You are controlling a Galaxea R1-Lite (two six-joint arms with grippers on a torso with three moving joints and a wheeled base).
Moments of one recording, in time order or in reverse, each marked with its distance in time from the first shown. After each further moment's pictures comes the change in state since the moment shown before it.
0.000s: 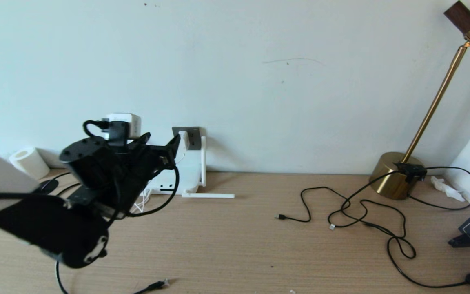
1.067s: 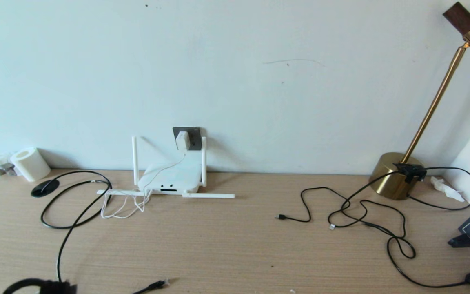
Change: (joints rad) left arm 0.046 -0.842 0.156 1.824 -0.452 0.811; right arm 0.000 0.000 0.000 0.000 0.000 0.000
